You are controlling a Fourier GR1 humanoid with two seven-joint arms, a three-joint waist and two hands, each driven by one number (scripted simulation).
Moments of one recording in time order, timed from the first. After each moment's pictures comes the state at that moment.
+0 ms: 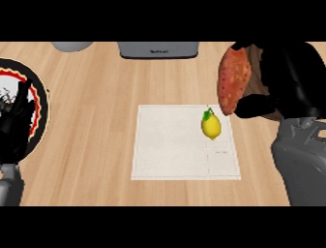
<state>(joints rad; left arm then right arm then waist) -0.13 0.28 0.12 -1.55 0.00 0.08 0.13 -0.64 -0.16 0.10 -1.80 1.01 0.35 0.58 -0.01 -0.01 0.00</state>
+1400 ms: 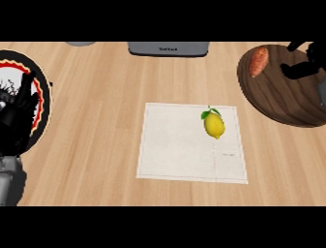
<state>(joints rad) -0.18 0.27 0.13 -1.55 -0.01 0.04 0.14 -0.87 -0.44 -0.28 -0.69 0.91 -0.01 0.03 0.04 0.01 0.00</state>
